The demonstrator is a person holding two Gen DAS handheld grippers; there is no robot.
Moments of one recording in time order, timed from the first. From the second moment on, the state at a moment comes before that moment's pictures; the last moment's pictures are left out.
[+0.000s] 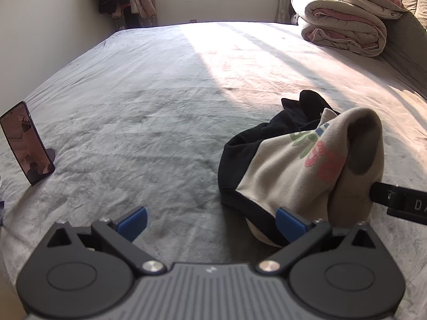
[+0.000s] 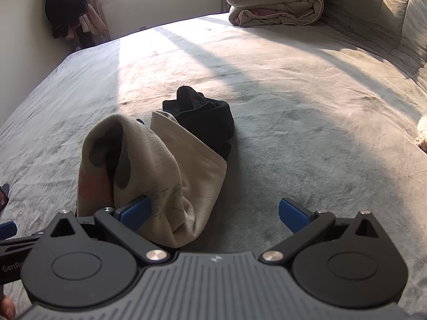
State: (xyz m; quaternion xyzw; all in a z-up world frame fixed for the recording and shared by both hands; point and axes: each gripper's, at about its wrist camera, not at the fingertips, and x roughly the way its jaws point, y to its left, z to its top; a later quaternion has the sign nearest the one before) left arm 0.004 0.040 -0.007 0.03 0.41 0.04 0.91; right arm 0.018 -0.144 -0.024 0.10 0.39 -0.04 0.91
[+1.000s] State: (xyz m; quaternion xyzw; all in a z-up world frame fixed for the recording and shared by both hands) left arm 0.012 0.072 -0.021 -0.09 0.42 -0.01 0.90; right arm 0.006 -0.138 -0.011 0.08 0.34 0.04 0.93
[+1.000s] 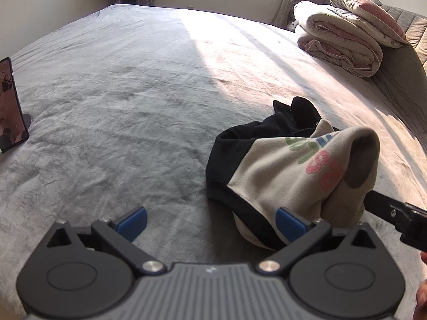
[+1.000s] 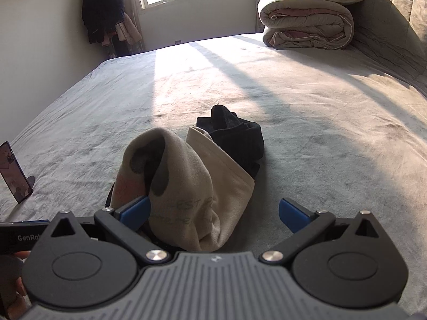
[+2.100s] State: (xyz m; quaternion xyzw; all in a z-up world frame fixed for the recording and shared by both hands) left arm 0.021 0.024 -0.076 -0.16 0.50 -0.14 0.84; right arm 0.031 -0.180 -0.029 0.24 0.37 0.11 0.89
